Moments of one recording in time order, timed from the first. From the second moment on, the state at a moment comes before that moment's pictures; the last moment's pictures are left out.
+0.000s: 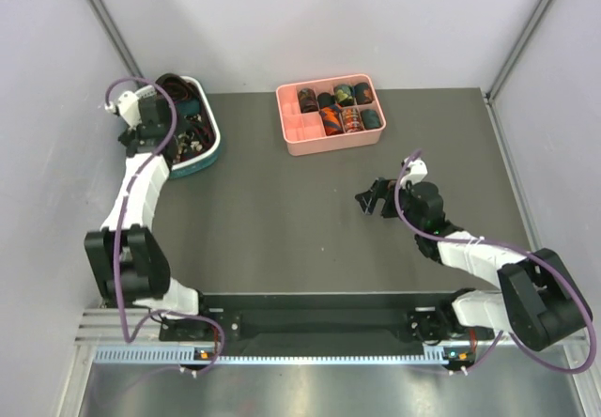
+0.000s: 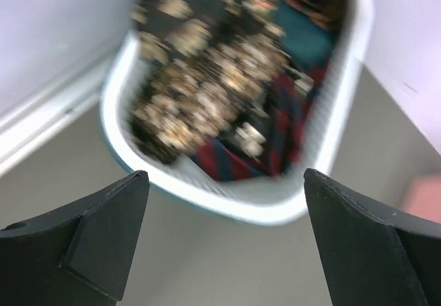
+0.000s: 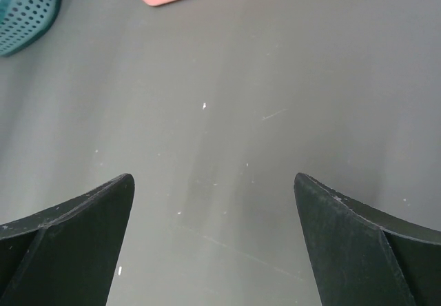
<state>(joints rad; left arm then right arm) 0.07 1.46 1.26 -0.32 -0.44 -0.63 0.41 1.23 0.38 0.52 -0.10 0.46</state>
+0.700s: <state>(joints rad) 0.17 2.32 2.15 -0.46 -0.70 -0.35 0.40 1.23 0.35 0.58 -0.16 0.50</state>
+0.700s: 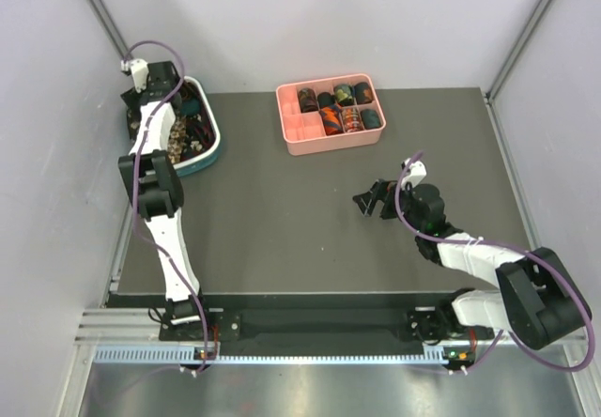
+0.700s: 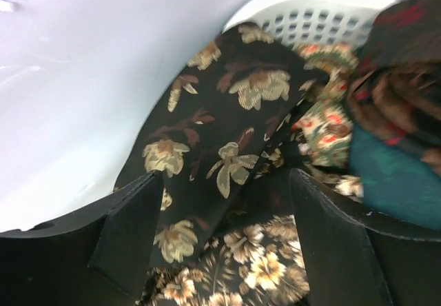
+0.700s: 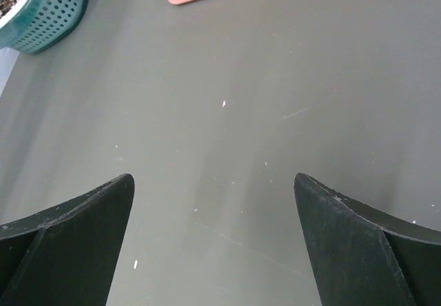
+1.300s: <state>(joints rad) 0.19 2.42 2.17 -0.48 -0.76 -0.19 0.40 1.23 0.35 0.57 -0.16 0.50</state>
